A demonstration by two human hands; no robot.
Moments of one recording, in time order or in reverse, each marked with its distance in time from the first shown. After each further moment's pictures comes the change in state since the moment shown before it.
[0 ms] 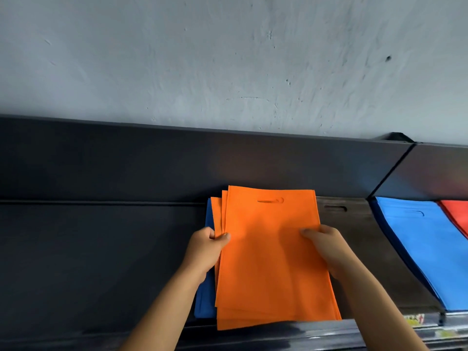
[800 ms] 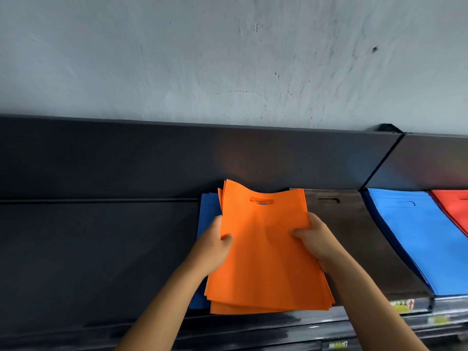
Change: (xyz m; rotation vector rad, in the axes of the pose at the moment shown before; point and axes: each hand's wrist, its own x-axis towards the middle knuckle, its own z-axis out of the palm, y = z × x) left_hand -0.017 0.012 0.012 0.291 -0.205 0.178; right_hand -0.010 0.004 0.000 -0.105 -0.054 -0.047
